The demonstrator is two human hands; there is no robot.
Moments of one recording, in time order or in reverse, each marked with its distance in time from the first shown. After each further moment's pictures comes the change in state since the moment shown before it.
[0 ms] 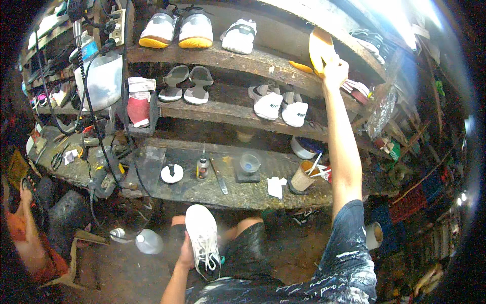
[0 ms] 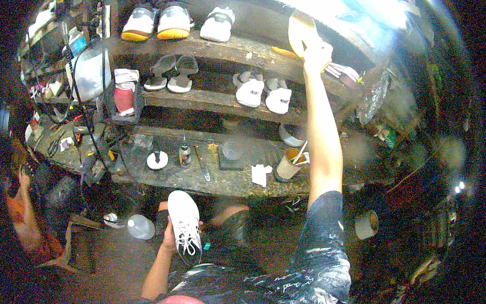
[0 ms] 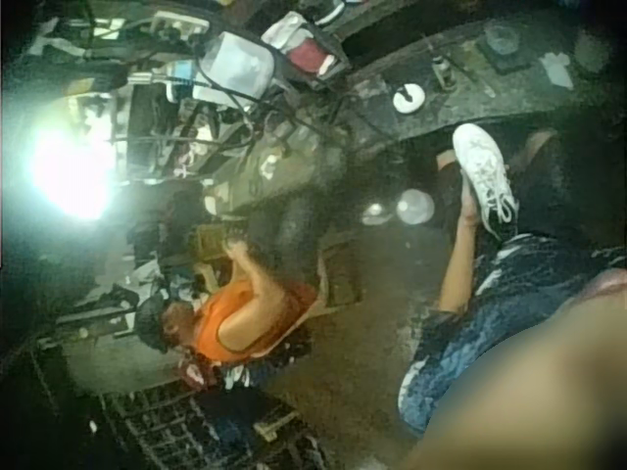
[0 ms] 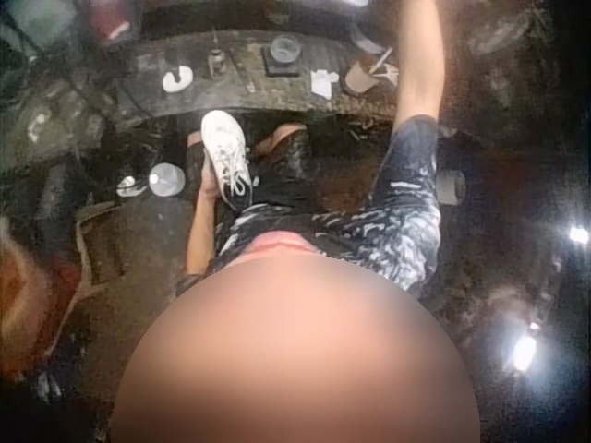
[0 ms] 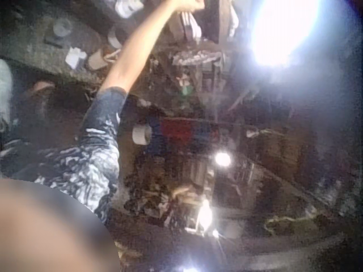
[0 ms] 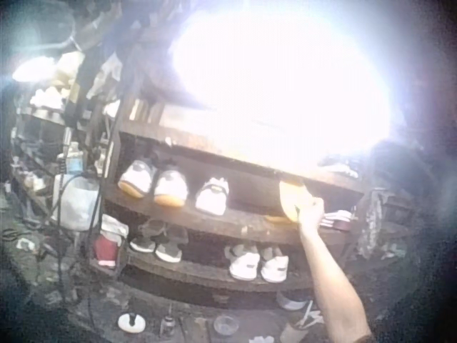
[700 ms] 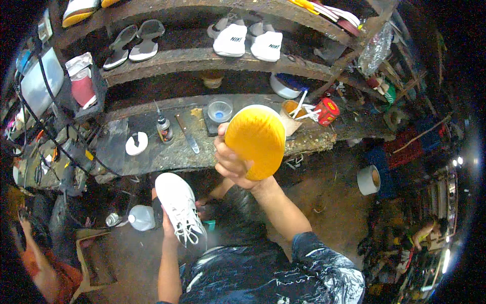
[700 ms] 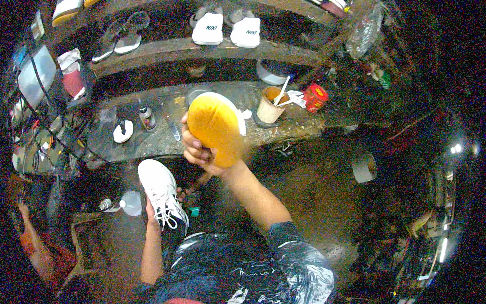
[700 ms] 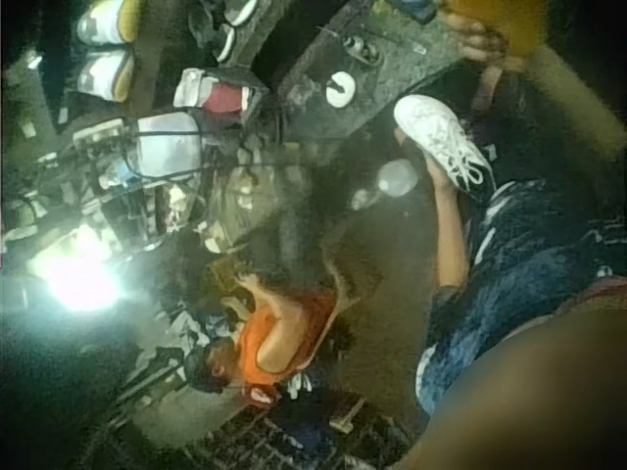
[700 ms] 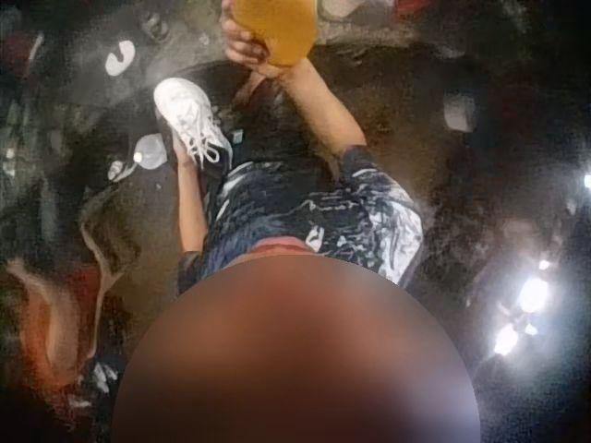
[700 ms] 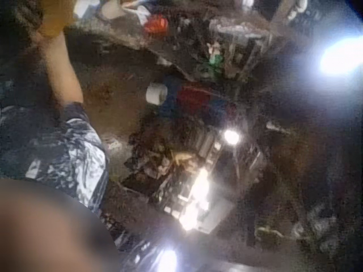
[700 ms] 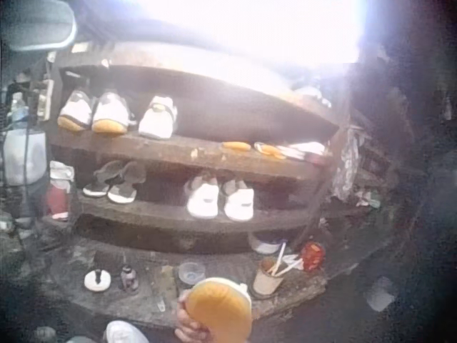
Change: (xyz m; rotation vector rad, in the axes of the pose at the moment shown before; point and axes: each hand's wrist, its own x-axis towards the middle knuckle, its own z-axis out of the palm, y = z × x) left_hand -0.004 0.002 0.008 -0.078 0.127 0.006; right_hand -0.333 -0.081 -0.279 1.981 -1.211 1.527
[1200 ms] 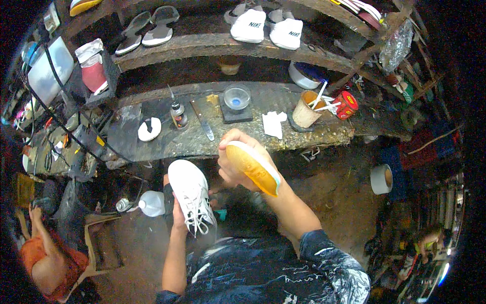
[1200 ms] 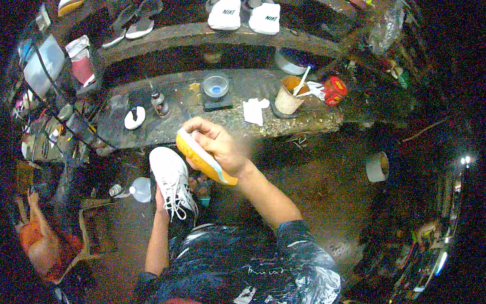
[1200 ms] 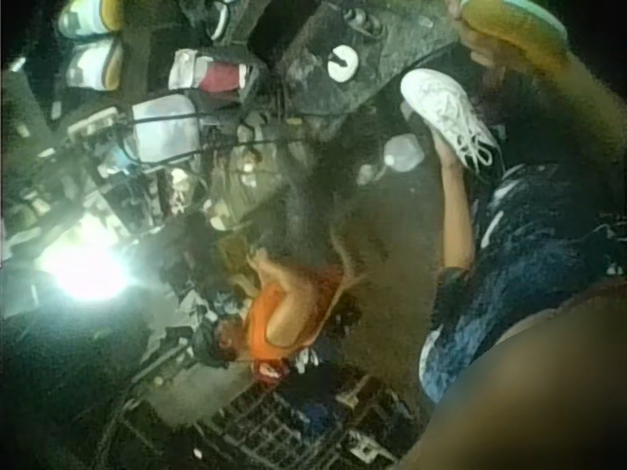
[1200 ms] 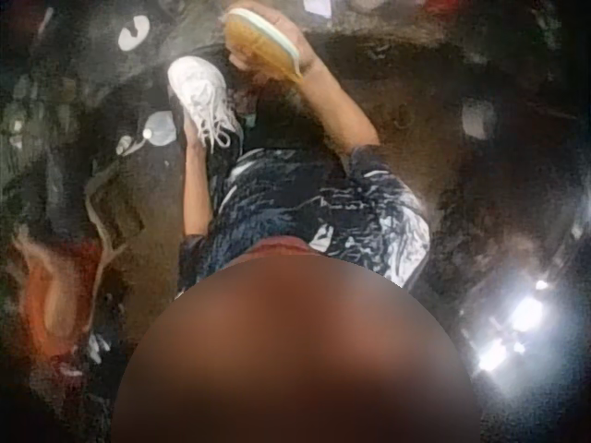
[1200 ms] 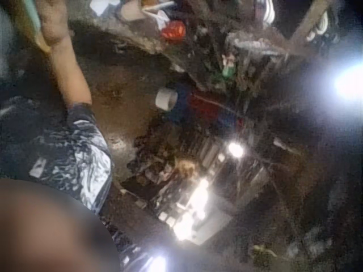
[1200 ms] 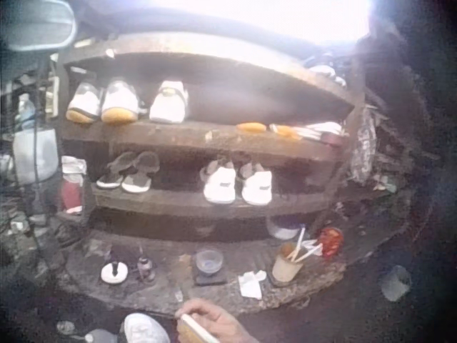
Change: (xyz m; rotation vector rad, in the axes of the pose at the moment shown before) left_hand -0.004 0.001 0.003 0.147 0.154 0.027; right_hand -0.010 0.027 0.006 -0.266 0.122 0.044
